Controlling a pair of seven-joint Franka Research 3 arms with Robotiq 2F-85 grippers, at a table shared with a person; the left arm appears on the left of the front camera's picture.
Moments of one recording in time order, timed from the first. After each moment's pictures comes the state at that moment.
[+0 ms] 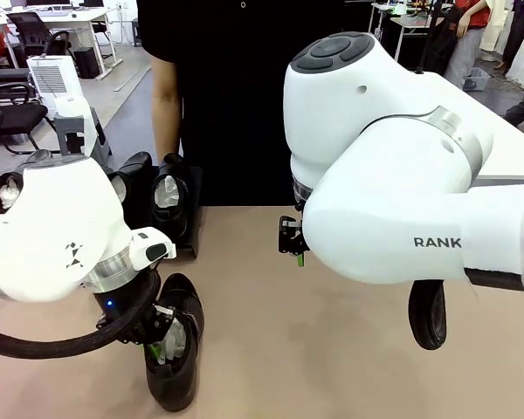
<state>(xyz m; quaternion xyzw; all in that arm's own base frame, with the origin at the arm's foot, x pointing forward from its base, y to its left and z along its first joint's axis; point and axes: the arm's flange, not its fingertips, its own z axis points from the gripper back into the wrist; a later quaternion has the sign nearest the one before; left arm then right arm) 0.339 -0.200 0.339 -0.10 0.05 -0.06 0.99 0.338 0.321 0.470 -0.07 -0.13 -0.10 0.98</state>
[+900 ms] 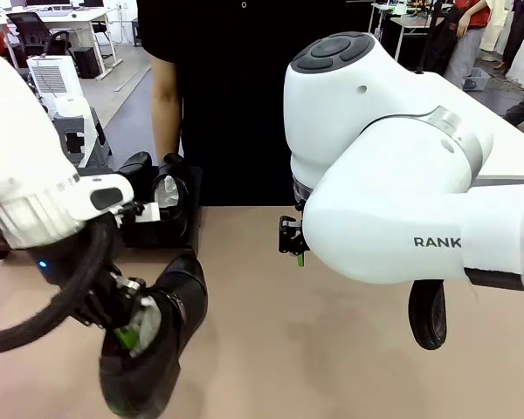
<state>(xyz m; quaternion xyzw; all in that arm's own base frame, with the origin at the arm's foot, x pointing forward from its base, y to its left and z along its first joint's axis) 0.284 -0.179 0.485 -0.15 0.06 -0.15 0.98 0.338 0.320 0.470 -0.07 -0.13 -0.10 0.98</state>
